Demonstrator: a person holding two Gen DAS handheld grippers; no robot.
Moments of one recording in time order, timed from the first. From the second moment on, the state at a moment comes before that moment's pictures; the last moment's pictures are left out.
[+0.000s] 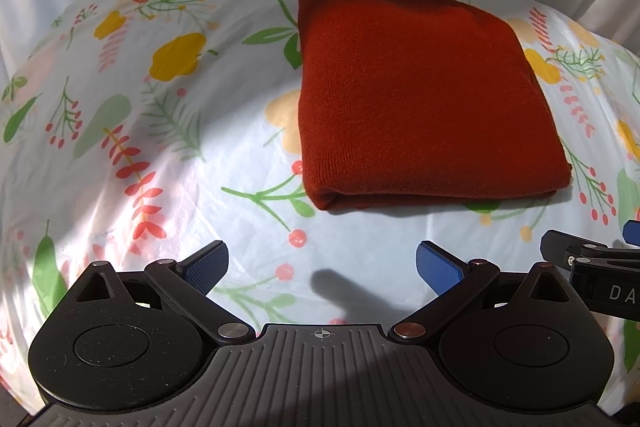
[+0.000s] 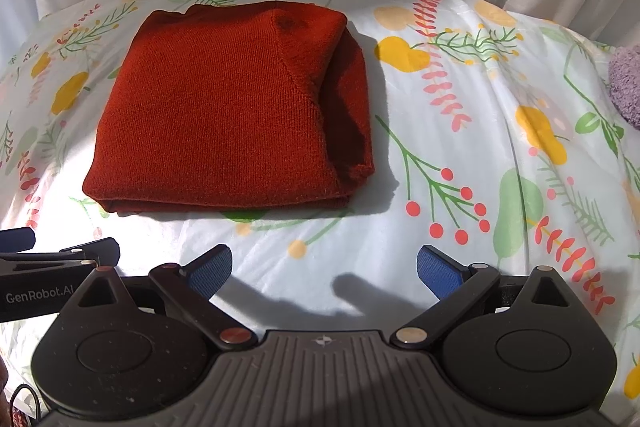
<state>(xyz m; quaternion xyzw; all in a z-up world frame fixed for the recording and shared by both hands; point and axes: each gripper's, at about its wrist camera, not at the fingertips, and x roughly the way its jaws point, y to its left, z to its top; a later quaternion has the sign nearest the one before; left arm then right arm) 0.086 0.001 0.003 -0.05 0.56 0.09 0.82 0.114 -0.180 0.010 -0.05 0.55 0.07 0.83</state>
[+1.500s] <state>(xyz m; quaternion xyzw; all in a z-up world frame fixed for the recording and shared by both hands) 0.084 -0.001 0.001 -0.05 0.55 0.09 0.83 0.112 -0.172 0.013 -0.06 0.54 0.08 0.84</state>
